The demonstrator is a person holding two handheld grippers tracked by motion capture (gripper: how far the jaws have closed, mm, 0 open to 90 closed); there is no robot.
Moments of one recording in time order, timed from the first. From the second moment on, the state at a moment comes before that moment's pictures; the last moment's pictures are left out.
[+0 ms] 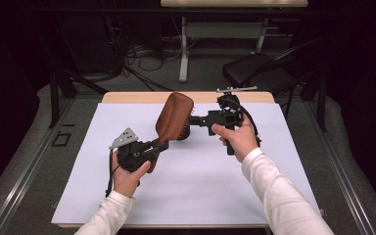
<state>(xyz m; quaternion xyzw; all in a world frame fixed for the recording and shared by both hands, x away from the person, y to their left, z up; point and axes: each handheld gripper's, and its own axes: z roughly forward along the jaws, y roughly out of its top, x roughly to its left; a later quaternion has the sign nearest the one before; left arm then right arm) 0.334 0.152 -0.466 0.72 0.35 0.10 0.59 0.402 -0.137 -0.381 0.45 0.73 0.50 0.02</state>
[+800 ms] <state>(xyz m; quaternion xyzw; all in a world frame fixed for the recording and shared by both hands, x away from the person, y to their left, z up) 0.328 0.136 -0.470 0.74 0.33 0.09 0.58 0.406 -0.121 -0.388 0.45 0.73 0.51 -0.02</state>
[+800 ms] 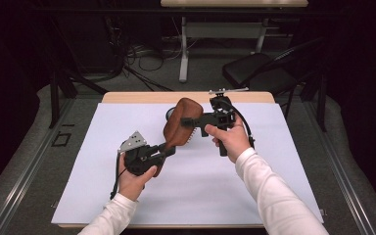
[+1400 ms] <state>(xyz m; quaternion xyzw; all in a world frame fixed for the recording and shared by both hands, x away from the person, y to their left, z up) 0.326 0.131 -0.471 0.74 0.32 0.09 0.58 0.409 -0.115 -0.394 0.45 0.72 0.52 -0.05</state>
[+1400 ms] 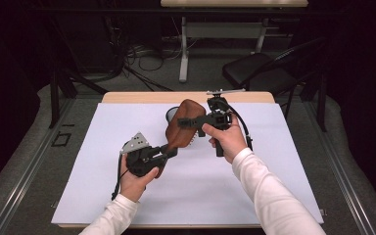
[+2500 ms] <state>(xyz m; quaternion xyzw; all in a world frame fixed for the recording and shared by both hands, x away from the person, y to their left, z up) 0.327 0.130 -0.476 0.74 0.32 0.09 0.58 0.412 -0.113 -0.400 0.46 0.71 0.53 -0.07</state>
